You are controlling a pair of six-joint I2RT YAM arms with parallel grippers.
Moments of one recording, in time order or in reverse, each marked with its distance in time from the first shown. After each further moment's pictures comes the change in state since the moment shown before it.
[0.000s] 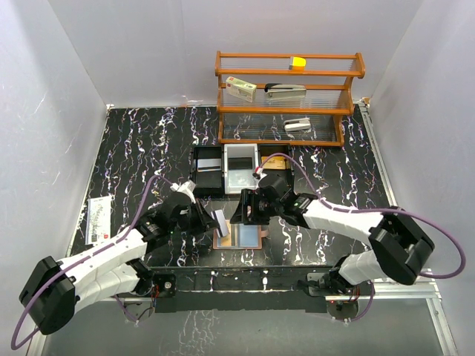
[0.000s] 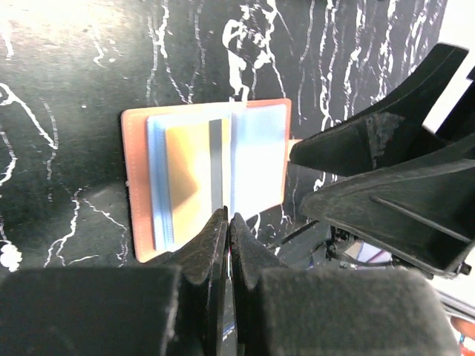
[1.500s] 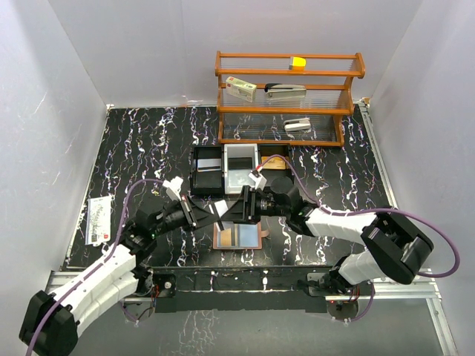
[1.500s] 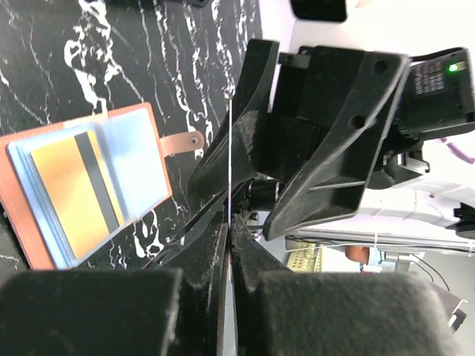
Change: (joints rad) left arm 0.183 -0.230 -0.173 0.338 0.389 -0.093; right arm -0.032 -0.013 -0.172 0.615 -0.295 0.226
